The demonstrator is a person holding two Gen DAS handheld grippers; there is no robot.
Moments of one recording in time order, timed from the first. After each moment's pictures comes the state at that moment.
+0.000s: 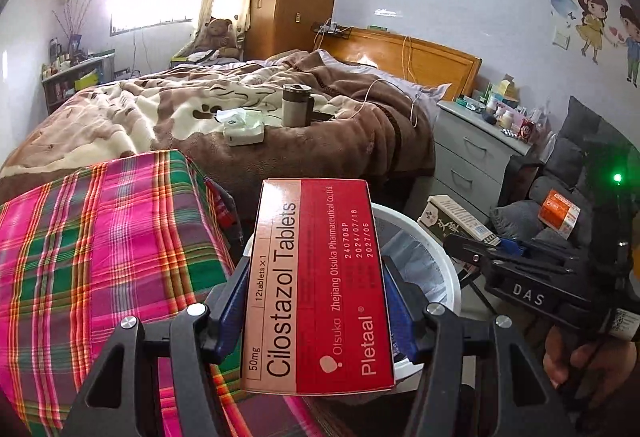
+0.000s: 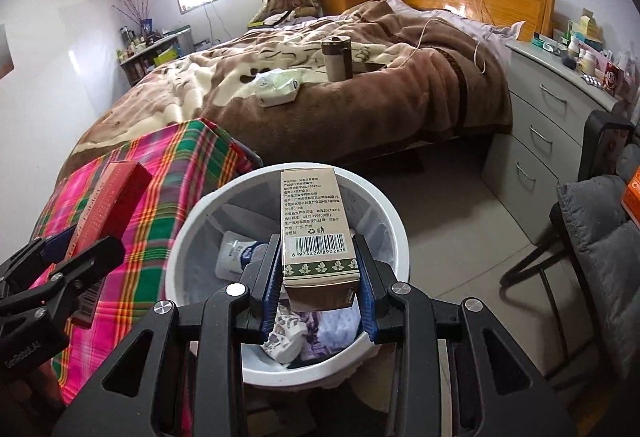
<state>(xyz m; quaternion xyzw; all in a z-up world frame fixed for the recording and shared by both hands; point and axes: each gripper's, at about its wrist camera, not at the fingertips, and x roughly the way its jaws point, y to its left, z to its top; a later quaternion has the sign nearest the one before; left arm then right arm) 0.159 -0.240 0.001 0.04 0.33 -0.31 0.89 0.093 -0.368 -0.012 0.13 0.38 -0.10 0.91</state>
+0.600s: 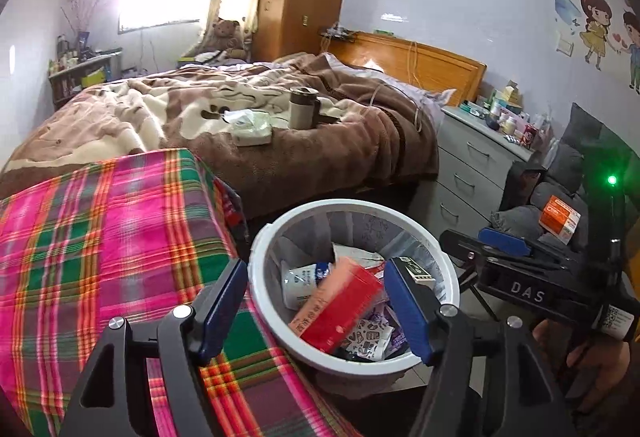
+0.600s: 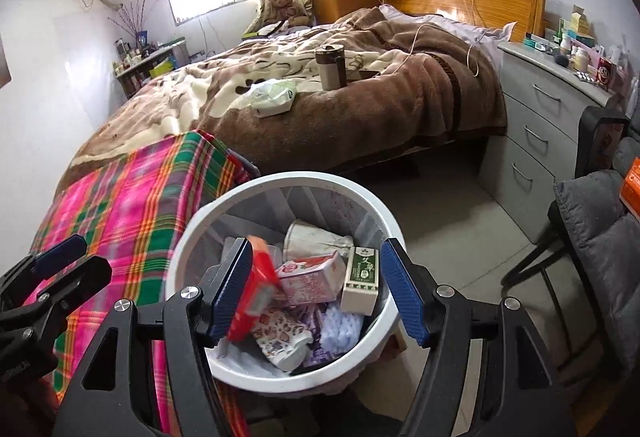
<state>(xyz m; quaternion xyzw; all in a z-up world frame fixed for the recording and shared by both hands) 0.149 -0.223 0.010 0.03 0.33 -0.30 0.90 0.082 -0.367 -0.003 0.14 0.36 -0.11 0.92</state>
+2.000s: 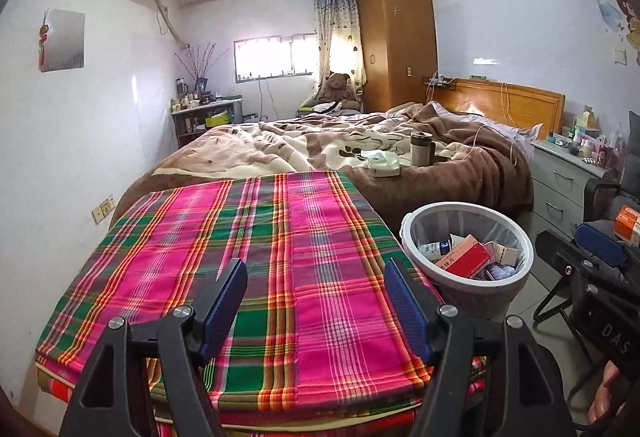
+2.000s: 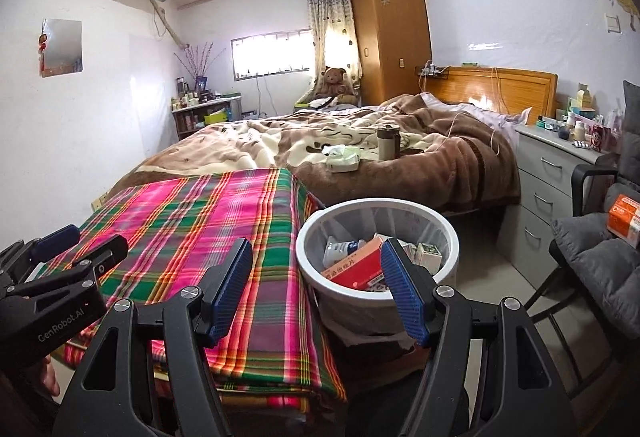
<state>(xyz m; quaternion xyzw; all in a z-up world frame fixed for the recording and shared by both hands) -0.003 -0.086 0.029 0.05 0.23 -0.09 0.97 -0.020 -0.245 0.023 0.07 0.22 -0.08 0.97</state>
